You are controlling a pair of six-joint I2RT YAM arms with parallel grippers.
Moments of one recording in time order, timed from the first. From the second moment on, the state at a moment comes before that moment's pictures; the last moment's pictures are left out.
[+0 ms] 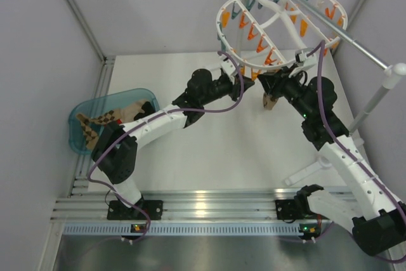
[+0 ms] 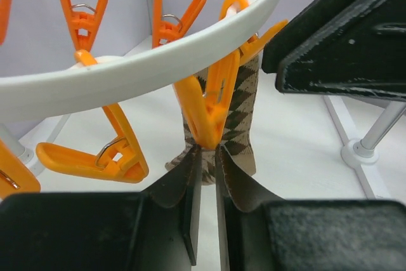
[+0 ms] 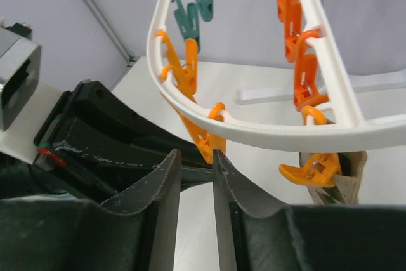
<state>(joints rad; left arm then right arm) -0.76 1.72 1.29 0.50 0.35 -0.06 0.36 0.98 0.98 0.03 -0.19 0.31</state>
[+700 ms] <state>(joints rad) -0.76 1.71 1.28 0.52 0.36 -0.06 0.38 0.98 0.95 0.08 -0.04 0.34</state>
